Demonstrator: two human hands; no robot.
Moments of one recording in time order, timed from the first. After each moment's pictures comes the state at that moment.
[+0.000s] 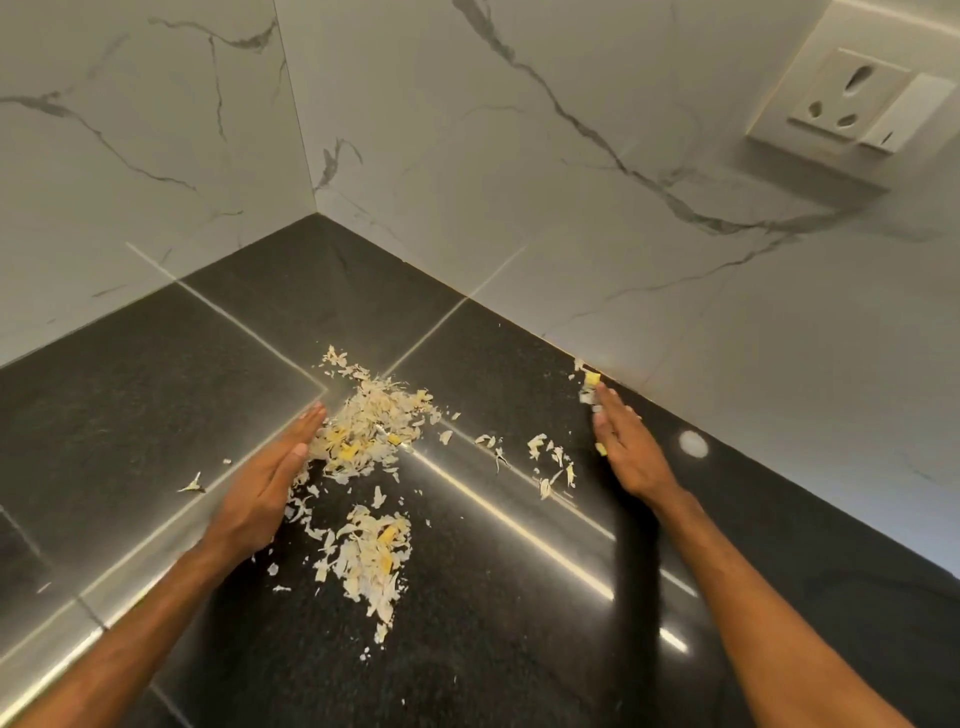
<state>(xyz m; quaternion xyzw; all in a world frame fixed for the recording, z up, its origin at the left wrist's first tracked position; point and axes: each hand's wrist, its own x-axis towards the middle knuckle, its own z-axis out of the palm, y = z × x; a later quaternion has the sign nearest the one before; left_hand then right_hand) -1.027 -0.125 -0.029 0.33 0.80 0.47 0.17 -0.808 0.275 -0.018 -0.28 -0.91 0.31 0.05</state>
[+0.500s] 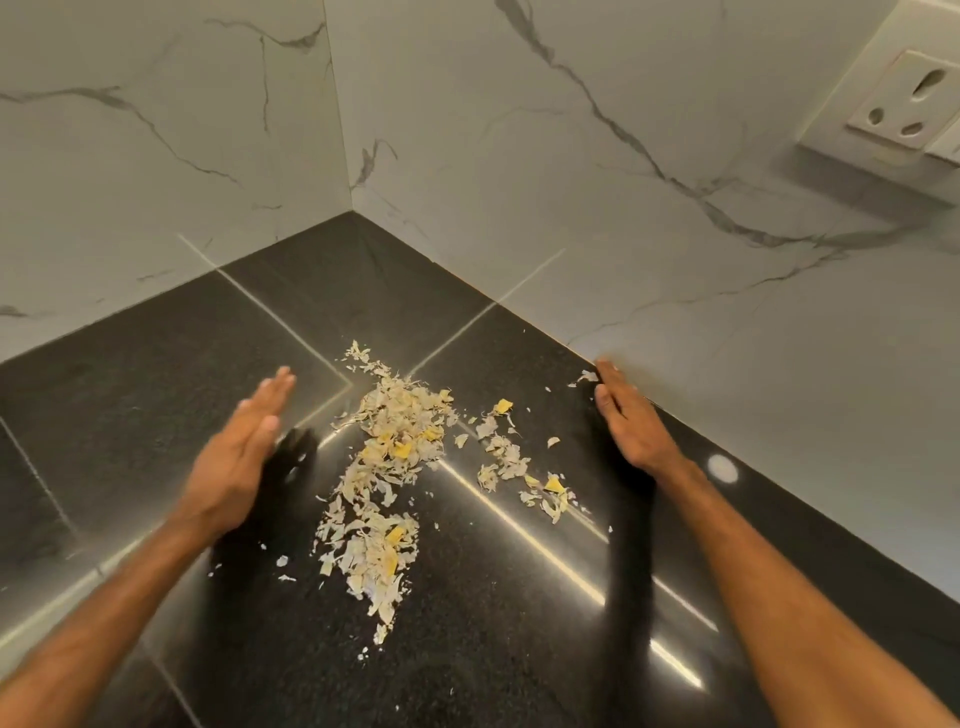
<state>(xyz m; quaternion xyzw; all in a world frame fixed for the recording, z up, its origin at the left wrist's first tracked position) -1.039 -0.149 -0.007 0.30 0.86 0.40 0.06 -0.861 0.302 -0.015 -0.23 -0.92 0.31 0.02</state>
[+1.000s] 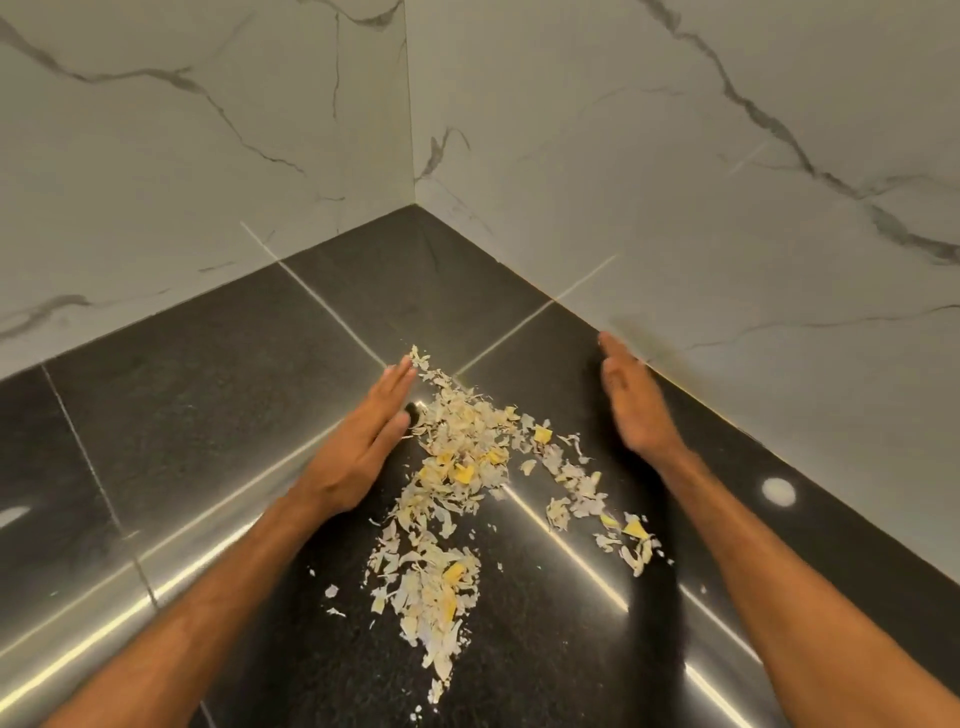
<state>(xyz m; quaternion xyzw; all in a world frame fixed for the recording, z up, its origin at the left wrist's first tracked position) -1.066 -0.090 -0.026 0.36 0.84 0.38 0.12 -0.961 0.254 -0.022 -0.17 -0.91 0.37 0.08</state>
